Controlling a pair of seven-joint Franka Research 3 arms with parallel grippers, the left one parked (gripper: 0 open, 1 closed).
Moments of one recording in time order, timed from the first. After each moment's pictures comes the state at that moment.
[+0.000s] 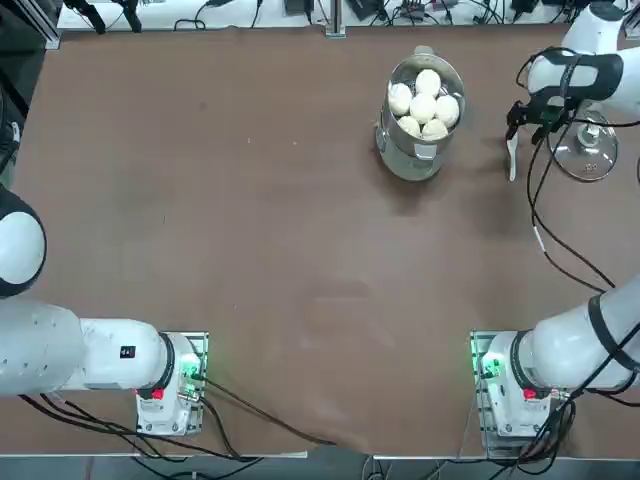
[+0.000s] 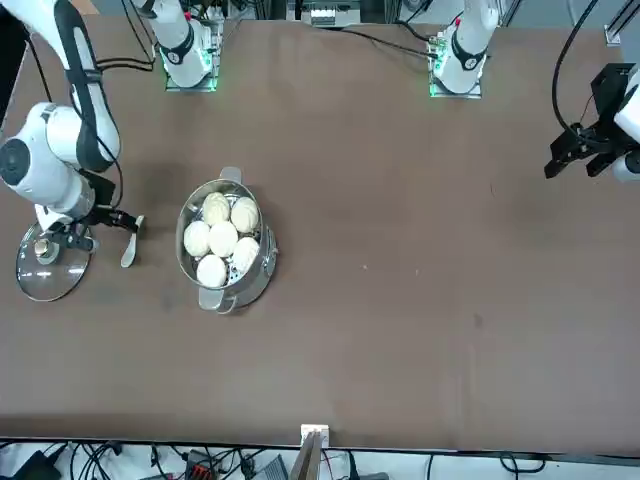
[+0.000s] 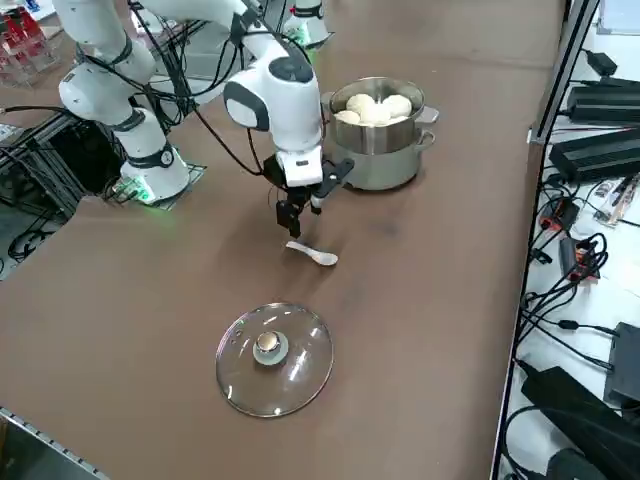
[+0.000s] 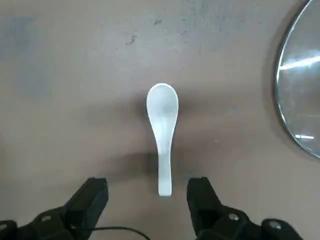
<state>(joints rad) 0.01 0.27 -0.17 -2.18 0.01 2.39 0.03</state>
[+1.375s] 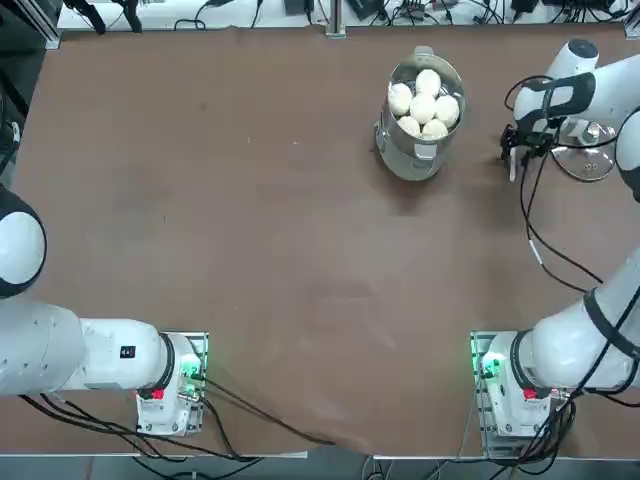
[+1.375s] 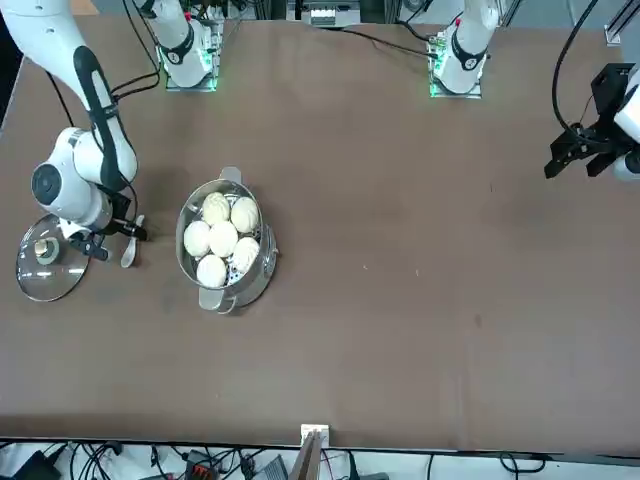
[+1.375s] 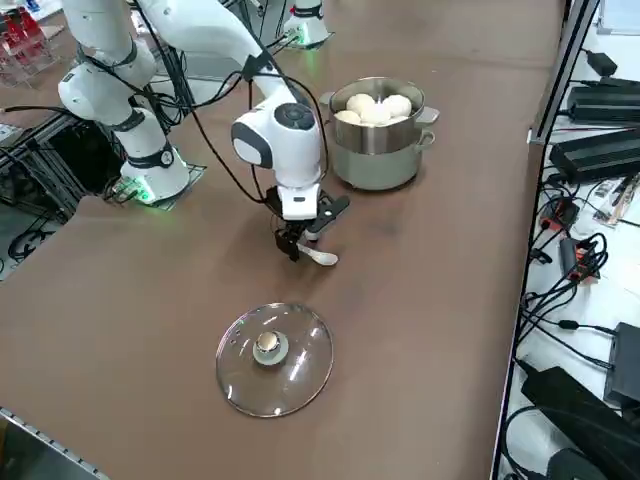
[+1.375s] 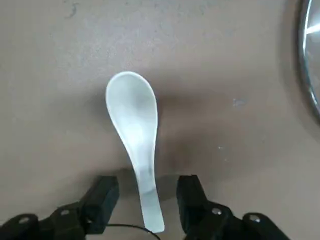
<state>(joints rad) -0.01 0.41 -0.17 -2.19 0.01 2.51 0.13</state>
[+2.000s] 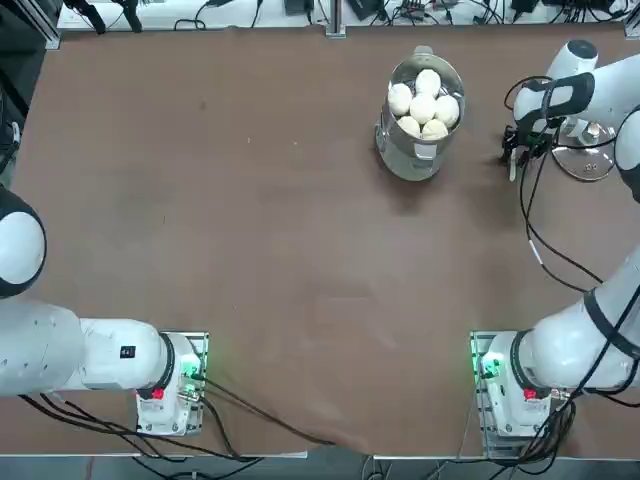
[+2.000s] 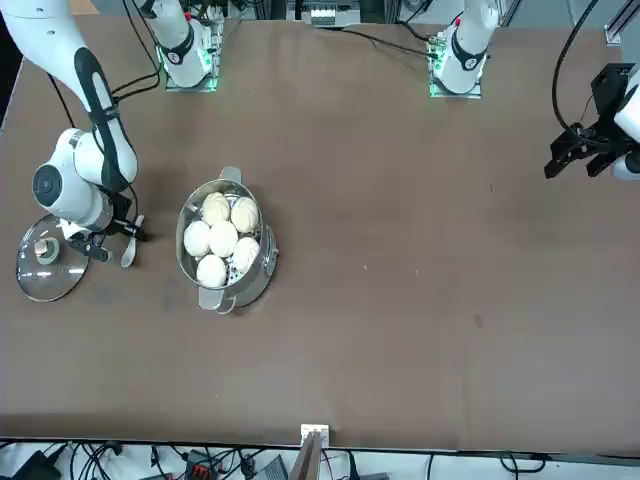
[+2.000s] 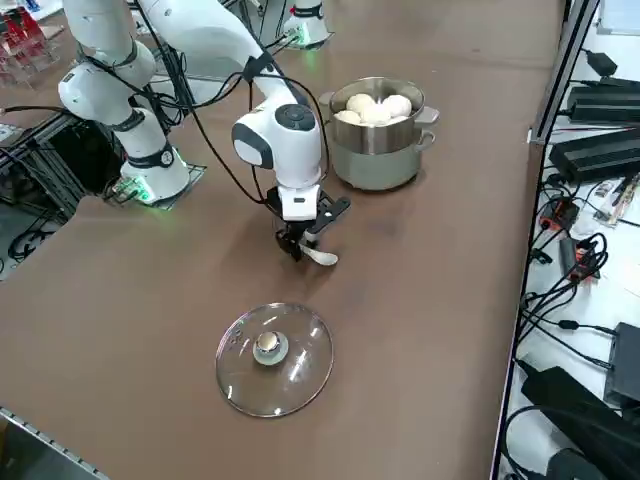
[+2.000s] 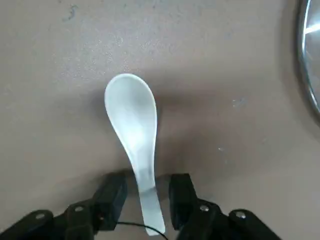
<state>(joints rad) -0.01 0.41 -0.17 -2.19 0.02 2.51 0.14</state>
